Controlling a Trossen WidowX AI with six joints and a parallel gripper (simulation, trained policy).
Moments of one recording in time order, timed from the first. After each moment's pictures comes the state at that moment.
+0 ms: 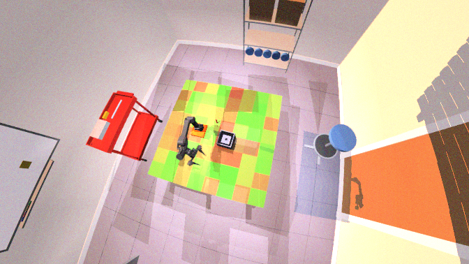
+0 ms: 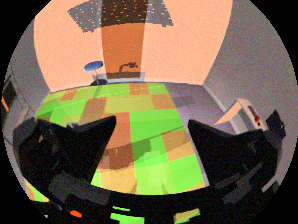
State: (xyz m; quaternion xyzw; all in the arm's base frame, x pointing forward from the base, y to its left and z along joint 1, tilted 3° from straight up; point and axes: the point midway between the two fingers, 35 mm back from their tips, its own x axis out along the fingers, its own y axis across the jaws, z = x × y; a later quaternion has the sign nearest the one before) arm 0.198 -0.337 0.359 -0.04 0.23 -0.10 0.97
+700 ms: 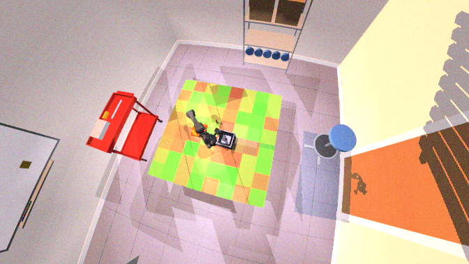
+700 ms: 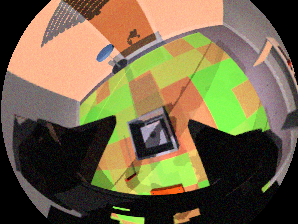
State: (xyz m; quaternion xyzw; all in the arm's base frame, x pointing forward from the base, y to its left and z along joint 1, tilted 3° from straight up) arm 0.282 -0.140 0.314 0.25 0.39 -0.07 0.88
